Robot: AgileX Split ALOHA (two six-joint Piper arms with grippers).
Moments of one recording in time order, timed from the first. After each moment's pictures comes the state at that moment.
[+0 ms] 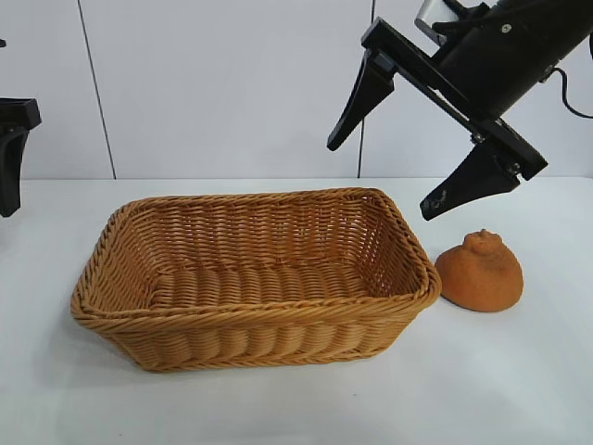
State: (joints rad) left arm -0.08 1.79 -1.37 -0.05 1.18 -0.09; right arm 0.28 1.74 -1.22 0.67 0.91 -0.08
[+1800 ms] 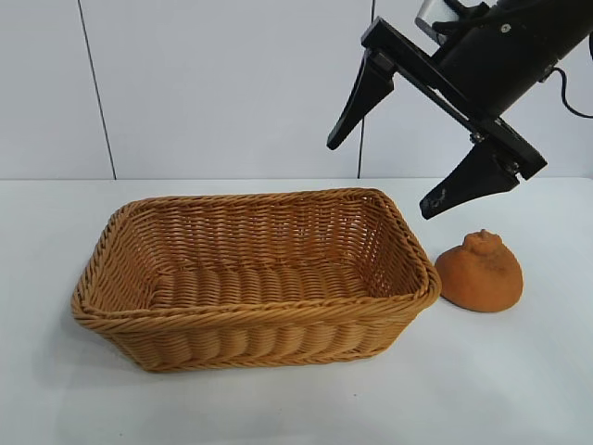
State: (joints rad) left arm -0.11 0.28 -0.51 -0.02 1.07 -0.03; right arm 0.28 1.74 -1.22 0.67 0.90 -0.08
